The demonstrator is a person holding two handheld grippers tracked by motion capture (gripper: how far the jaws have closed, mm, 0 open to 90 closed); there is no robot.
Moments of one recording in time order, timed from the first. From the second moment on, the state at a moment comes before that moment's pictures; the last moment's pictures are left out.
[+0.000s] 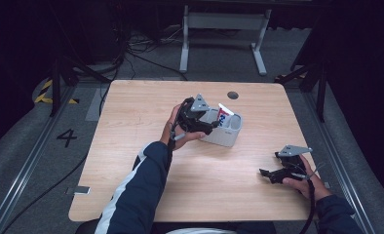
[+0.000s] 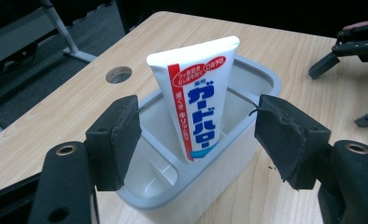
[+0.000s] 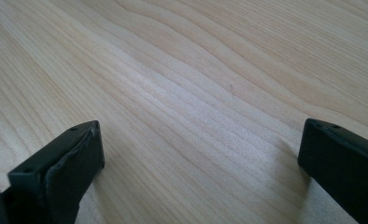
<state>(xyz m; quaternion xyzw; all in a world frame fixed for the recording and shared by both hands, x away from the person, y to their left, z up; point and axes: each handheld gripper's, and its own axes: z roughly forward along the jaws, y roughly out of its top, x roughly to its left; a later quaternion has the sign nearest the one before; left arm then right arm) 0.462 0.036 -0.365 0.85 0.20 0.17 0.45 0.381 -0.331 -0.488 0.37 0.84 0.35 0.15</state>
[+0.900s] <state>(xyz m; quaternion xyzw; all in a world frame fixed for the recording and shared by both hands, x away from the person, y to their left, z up) 0.423 0.086 -0.371 0.88 0.19 0.20 0.39 0.381 -0.331 -0.488 0.37 0.84 0.35 0.16</state>
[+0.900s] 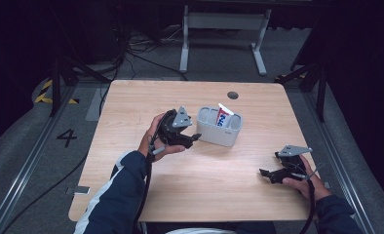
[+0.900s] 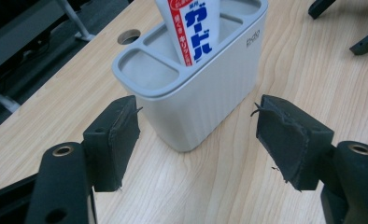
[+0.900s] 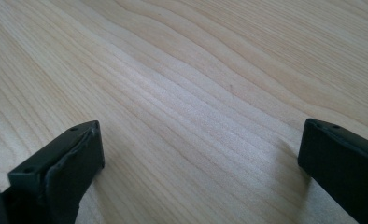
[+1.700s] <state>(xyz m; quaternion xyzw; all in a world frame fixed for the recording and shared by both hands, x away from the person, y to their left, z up) 0.399 0.133 -0.394 0.90 0.20 0.25 0.30 0.381 -0.331 -0.488 0.37 0.84 0.35 0.16</state>
